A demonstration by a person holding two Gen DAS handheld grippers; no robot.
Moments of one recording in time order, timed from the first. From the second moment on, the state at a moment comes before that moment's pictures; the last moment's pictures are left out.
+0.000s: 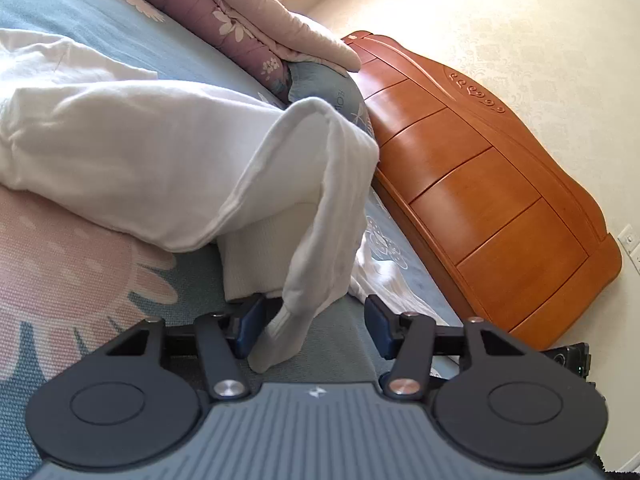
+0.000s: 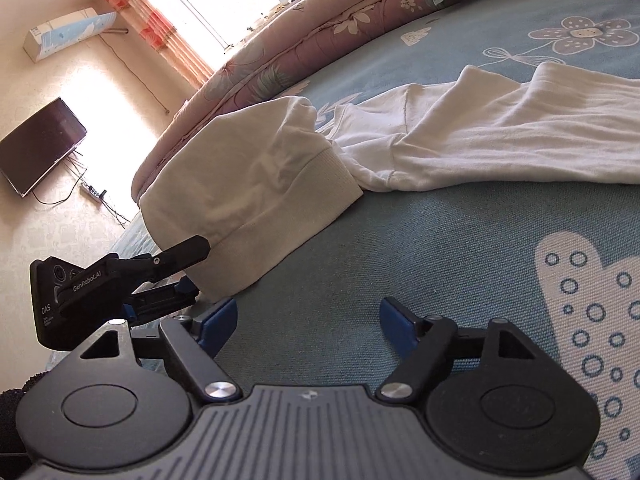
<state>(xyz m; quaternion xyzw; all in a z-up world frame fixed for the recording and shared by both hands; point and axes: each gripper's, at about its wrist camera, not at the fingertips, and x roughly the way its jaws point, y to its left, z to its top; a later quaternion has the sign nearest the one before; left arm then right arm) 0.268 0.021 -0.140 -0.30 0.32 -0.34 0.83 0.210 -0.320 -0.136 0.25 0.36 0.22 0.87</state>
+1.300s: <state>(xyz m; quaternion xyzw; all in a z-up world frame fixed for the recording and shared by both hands) 0.238 0.193 -0.068 -0.32 0.29 -0.08 0.90 0.192 -0.260 -0.089 0.13 0.37 0.28 0.87</state>
